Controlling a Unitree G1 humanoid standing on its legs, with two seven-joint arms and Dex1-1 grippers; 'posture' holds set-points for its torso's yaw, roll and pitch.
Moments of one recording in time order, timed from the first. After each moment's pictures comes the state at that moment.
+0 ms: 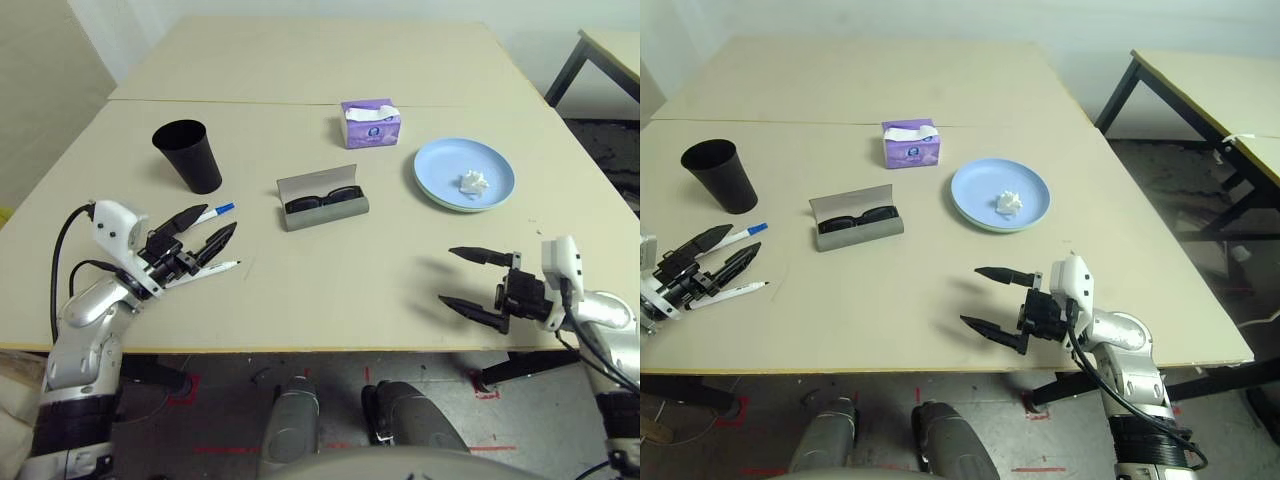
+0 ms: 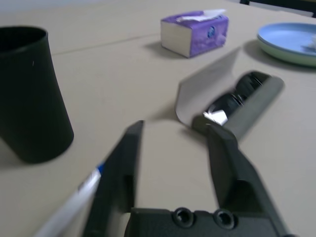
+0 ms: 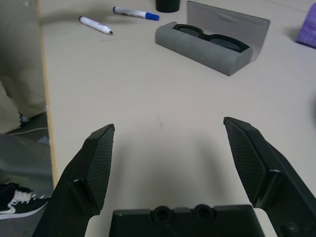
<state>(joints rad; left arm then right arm) -0.15 0.59 0.29 0.07 -0.41 0.07 -0.71 -0.05 -0.53 -0.14 0.08 0.40 -0.13 1.29</state>
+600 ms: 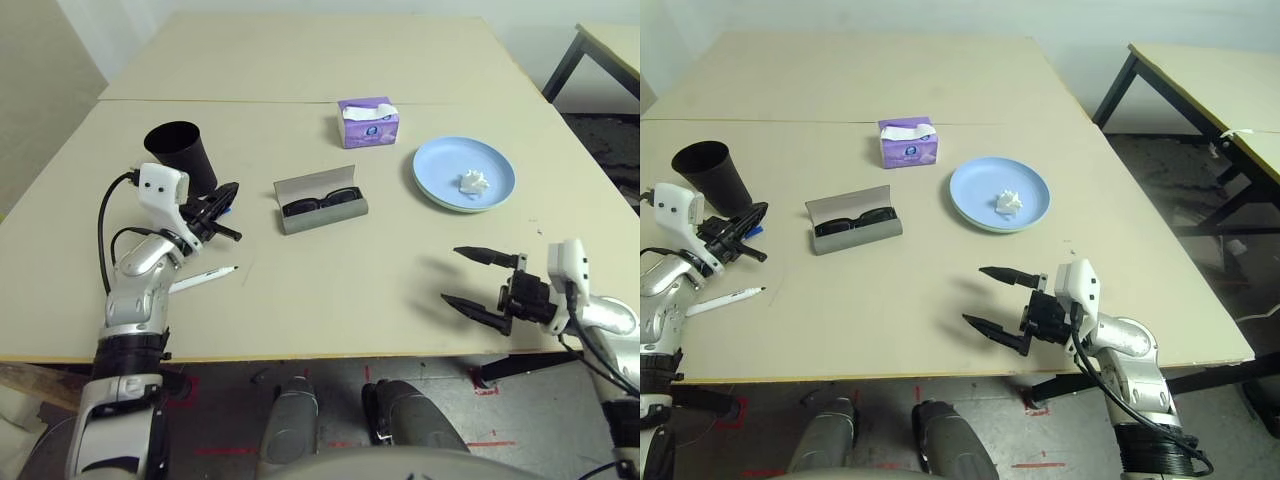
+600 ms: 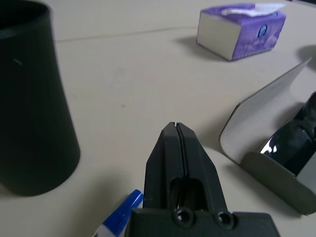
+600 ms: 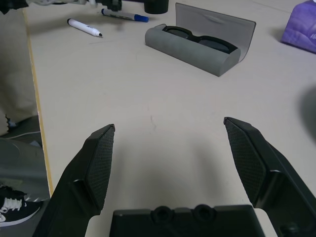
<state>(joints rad) -0.43 0.51 0.21 0.45 -0.27 0.02 -0.60 -0.01 -0.56 -0.14 0.02 0.43 -0.13 1.24</state>
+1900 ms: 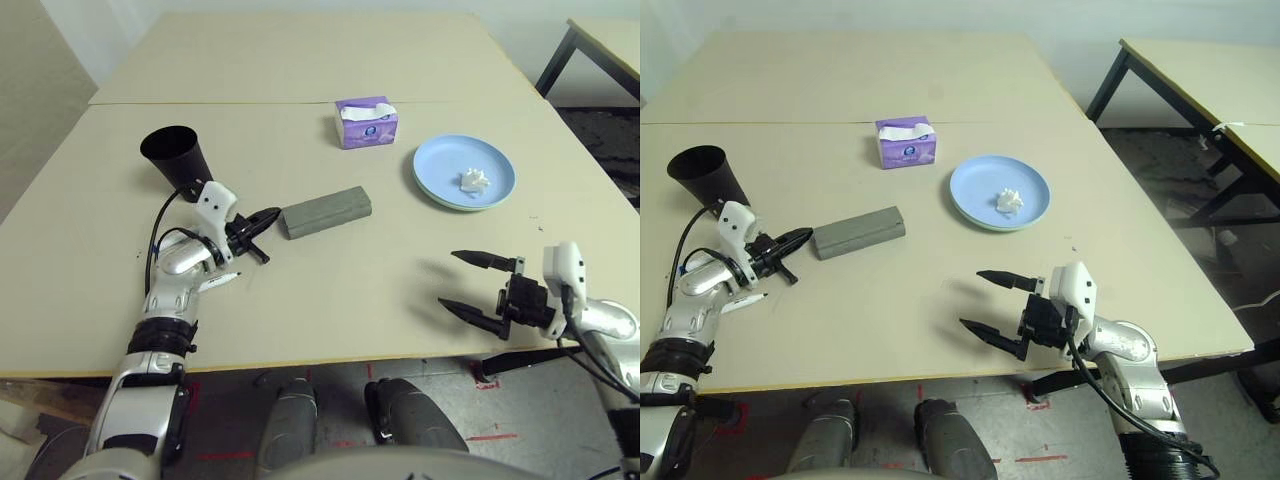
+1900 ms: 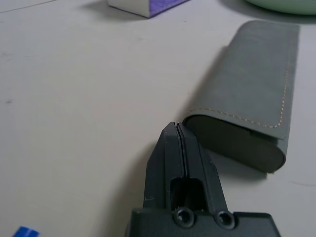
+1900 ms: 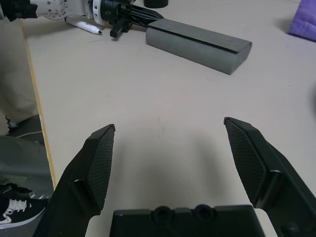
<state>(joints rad) -0.41 0.48 0.08 0.55 -0.19 -0.14 -0.85 0.01 -0.58 -0.09 -0.01 0.43 -0.11 1.20</state>
